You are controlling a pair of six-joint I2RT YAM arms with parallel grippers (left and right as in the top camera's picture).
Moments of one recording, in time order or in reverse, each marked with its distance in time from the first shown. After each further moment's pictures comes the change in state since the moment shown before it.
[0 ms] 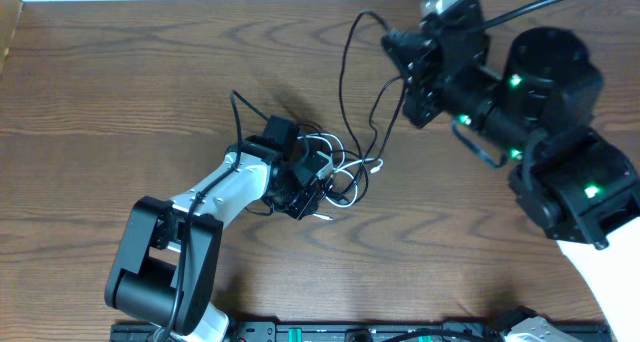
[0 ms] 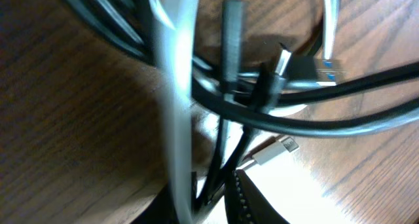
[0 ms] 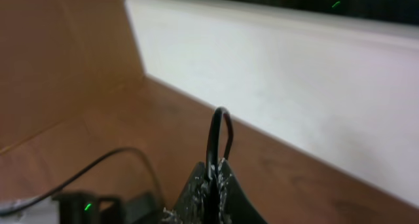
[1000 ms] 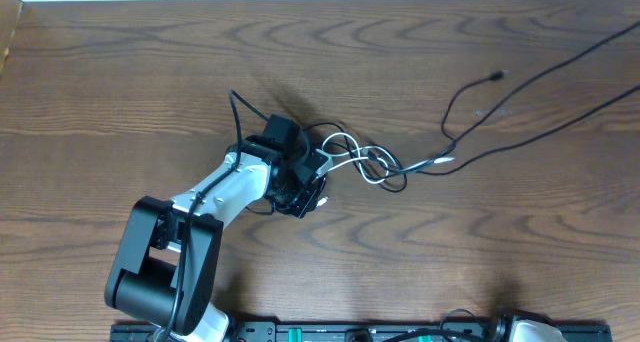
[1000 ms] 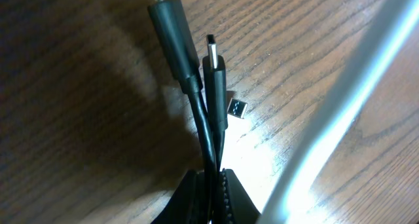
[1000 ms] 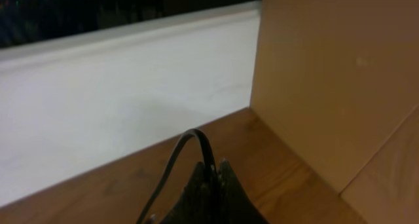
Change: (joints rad) left arm -0.001 0.000 0.000 0.016 0.000 -0.047; right arm -0.702 -0.015 0.166 -0.234 0.507 0.043
